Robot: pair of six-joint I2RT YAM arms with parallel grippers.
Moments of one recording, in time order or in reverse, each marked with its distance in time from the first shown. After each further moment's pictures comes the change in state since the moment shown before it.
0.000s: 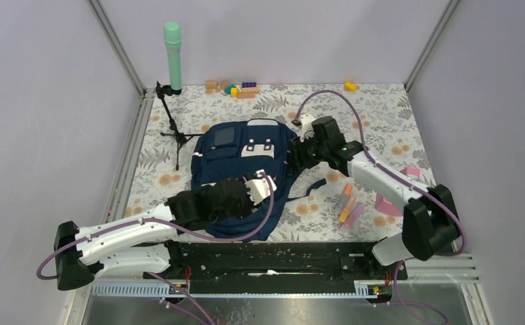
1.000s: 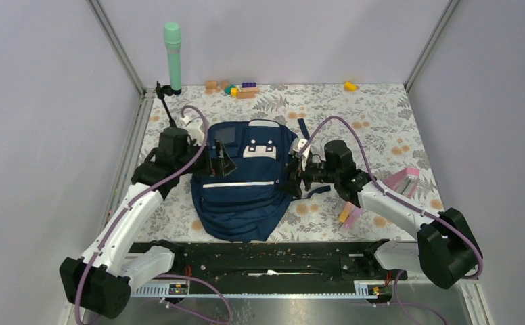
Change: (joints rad) left arm 0.752 0.012 0.134 -0.108 0.583 -0.485; right arm 0.022 -0.263 -0.388 0.463 -0.422 -0.286
